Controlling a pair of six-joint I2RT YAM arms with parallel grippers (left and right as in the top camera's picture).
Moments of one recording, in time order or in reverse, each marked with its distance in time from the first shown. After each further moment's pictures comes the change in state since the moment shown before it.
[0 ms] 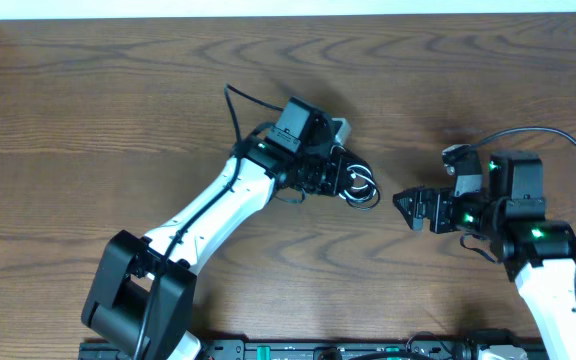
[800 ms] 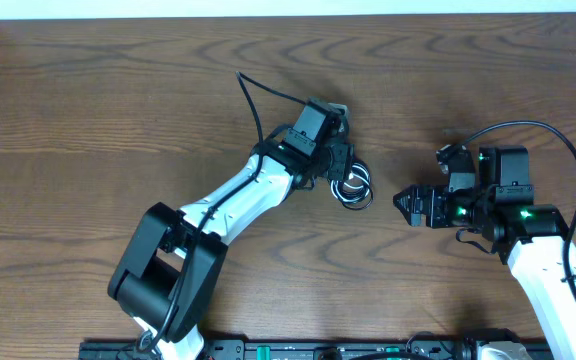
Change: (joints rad) left arm -0.034 0.132 0.000 0.242 -0.383 0.027; right arm 0.000 0.104 0.000 0.011 0.044 0.001
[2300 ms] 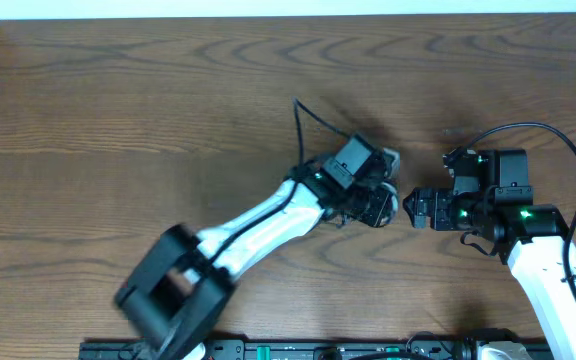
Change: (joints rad) left arm -0.208 -0.049 -0.001 -0.111 0.219 -0.002; right arm 0.000 0.000 0.000 -0.043 0.152 0.003
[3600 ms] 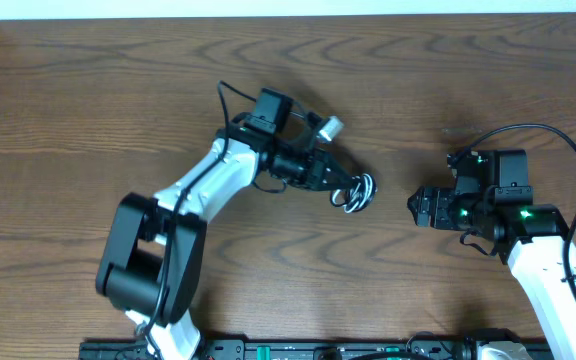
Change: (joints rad) left arm 0.411 0.073 0.006 -0.110 0.736 0.208; right arm 0.000 0.000 0.001 -0.012 0.028 0.065
